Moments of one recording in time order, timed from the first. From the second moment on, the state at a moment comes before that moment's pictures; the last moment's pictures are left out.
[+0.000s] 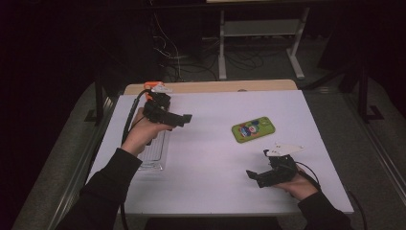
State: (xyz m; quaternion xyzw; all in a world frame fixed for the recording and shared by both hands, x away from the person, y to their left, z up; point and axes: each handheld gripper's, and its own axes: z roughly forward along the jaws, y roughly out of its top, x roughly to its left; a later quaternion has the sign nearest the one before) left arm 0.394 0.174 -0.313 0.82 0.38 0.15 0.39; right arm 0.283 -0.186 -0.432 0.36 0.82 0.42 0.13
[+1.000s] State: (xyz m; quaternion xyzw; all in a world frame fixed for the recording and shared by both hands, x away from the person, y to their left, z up) left arm 0.312 0.132 -0.410 0.89 0.23 0.10 0.38; right arm 0.282 -0.186 -0.431 0.38 0.82 0.41 0.13
